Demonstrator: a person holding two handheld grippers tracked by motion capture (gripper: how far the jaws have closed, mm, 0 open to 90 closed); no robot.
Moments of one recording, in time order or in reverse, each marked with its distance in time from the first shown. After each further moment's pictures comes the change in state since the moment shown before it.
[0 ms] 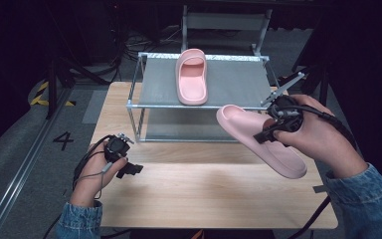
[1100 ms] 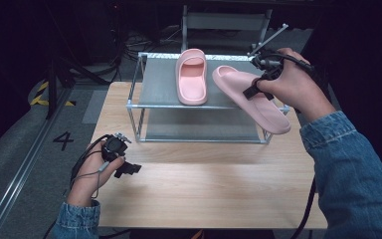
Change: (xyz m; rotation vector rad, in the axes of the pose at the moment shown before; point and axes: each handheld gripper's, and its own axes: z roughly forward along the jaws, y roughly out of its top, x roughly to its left) left arm 0.007 -0.003 -0.002 -0.008 -0.013 -0.002; right arm -0.056 0.087 0.002 -0.039 -0.084 0.098
